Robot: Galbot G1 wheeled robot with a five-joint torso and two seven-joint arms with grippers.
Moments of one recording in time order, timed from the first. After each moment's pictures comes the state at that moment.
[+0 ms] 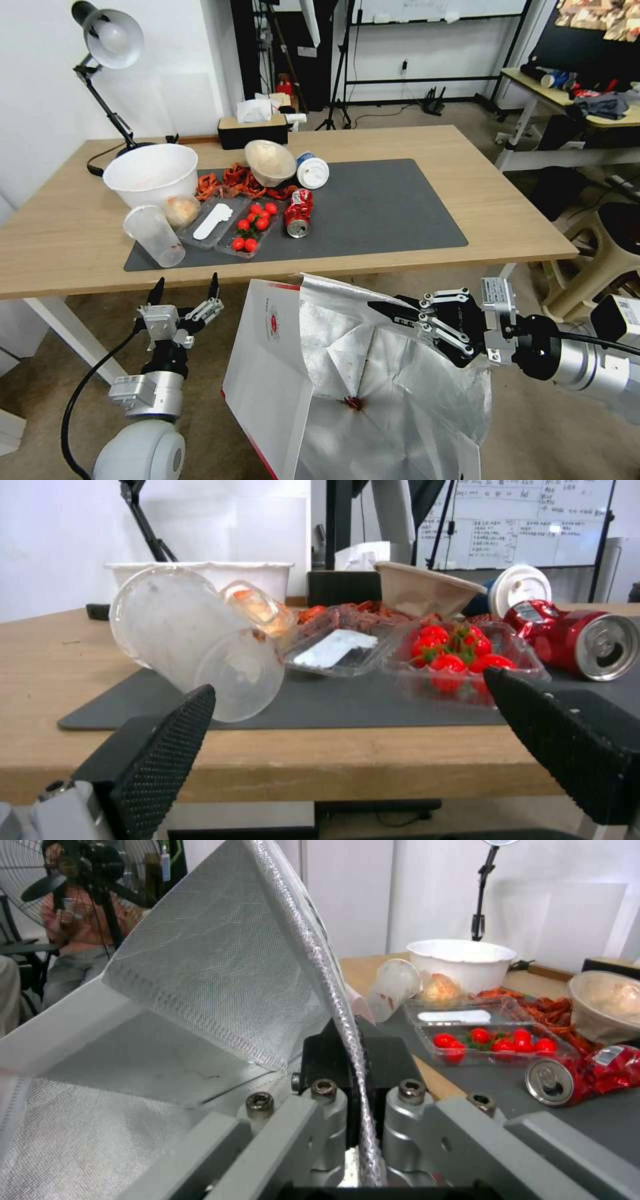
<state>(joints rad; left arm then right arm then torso) 1.64 -1.46 -0.63 -2.14 -0.22 -0.11 -0.01 -1.57 0.61 0.80 2.36 0.98 -0.16 -0.77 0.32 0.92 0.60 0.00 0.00</state>
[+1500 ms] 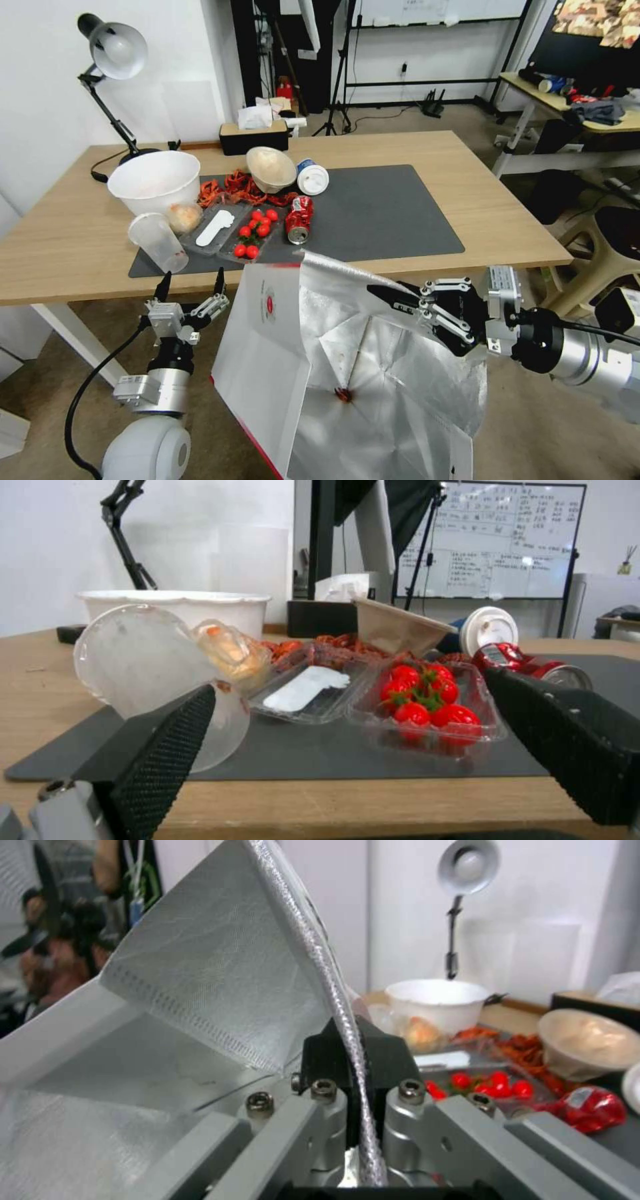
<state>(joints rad) 1.62 -1.46 -0.61 -2.11 -0.25 -0.18 0.02 -1.54 0.63 0.79 2.39 1.04 -0.17 -0.70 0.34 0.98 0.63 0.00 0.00</state>
